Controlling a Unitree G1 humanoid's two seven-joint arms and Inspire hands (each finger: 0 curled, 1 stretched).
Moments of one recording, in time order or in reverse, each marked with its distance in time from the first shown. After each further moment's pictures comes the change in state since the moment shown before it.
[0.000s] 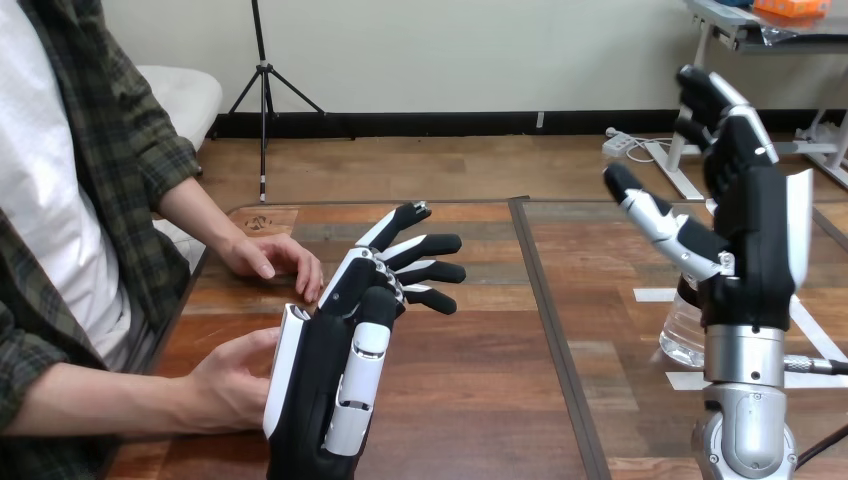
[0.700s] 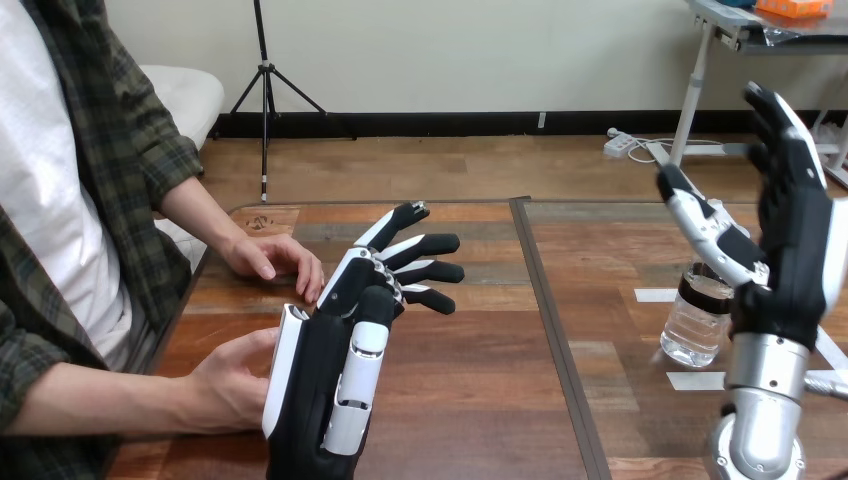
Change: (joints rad) left arm 0.000 0.000 0.000 0.001 -0.005 0.002 0.001; right arm -0.008 -0.008 -0.059 0.084 -0.026 0.075 -0.130
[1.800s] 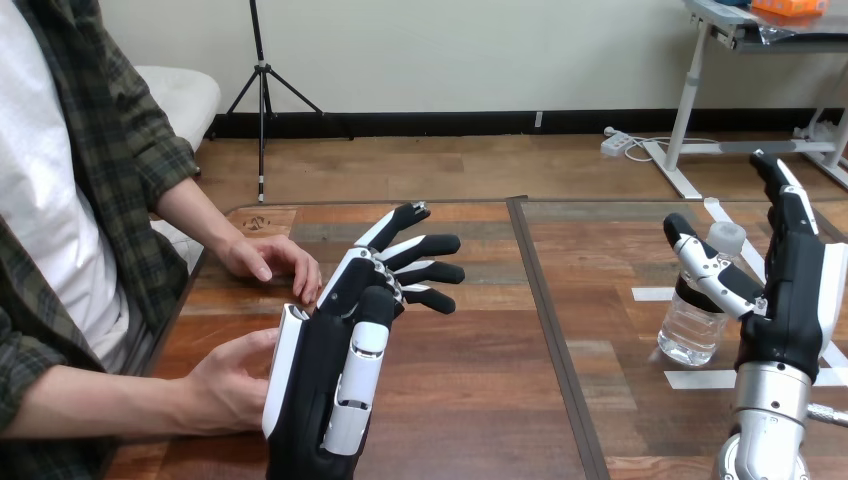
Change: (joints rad) left arm 0.000 0.000 0.000 0.000 -0.002 0.000 -0.004; right arm -0.017 -0.035 -0.009 0.164 -0.016 0.045 -0.032
